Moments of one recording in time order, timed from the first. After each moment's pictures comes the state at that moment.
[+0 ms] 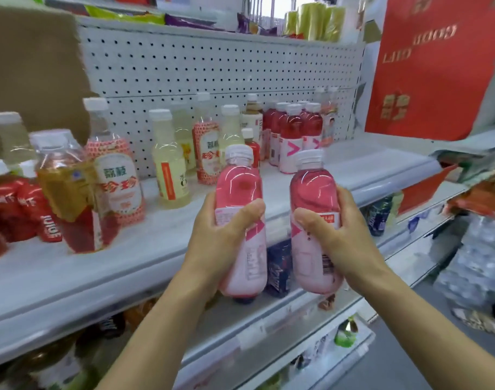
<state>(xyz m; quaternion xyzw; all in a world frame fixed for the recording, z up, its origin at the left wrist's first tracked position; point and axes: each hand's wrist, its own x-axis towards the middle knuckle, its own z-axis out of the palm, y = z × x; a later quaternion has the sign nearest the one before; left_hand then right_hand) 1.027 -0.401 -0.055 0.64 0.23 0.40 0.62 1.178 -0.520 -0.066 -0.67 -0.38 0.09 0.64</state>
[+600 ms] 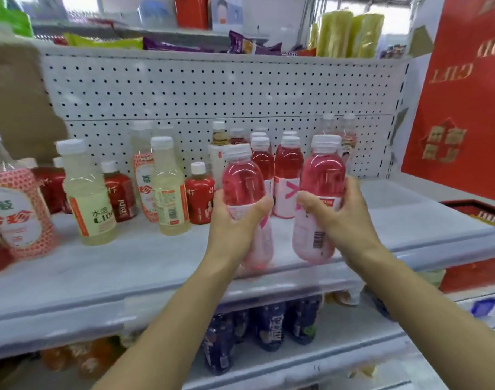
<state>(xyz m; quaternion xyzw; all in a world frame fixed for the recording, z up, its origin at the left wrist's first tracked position) 1.305 -0.388 -0.033 0.60 0.33 0.53 0.51 1.462 -0.460 -0.013 -0.59 -0.46 0.16 0.64</state>
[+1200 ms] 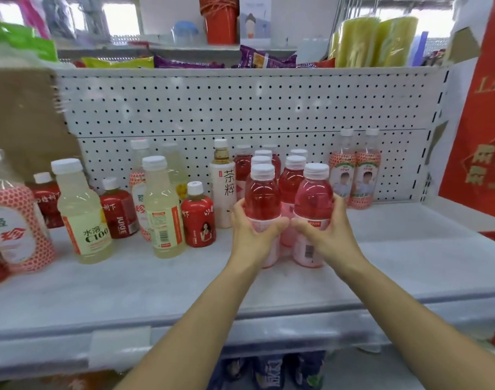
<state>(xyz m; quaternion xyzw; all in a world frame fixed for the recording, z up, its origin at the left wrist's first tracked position) 1.383 -0.322 -0.050 0.61 0.40 0.52 0.44 1.527 -0.375 -0.041 -0.56 -0.53 0.20 0.60</state>
